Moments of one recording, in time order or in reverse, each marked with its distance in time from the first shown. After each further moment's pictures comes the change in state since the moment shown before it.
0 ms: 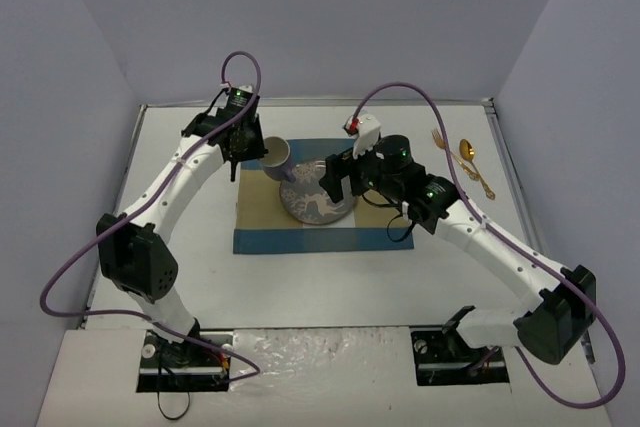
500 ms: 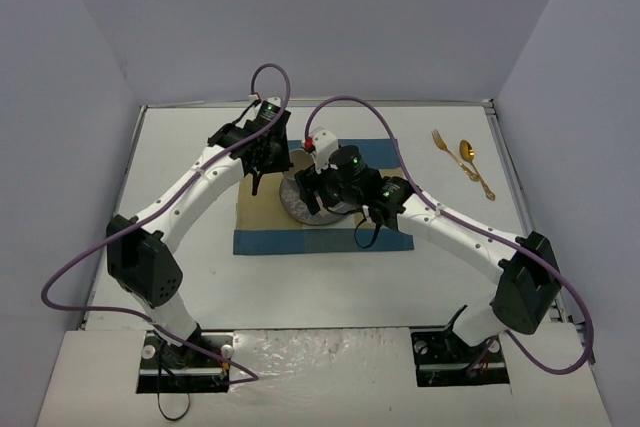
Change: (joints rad) left arm -0.165 -0.003 -0.020 -0.005 -0.041 -0.085; right arm 0.153 0.213 0.079 -0.001 0.134 -0.050
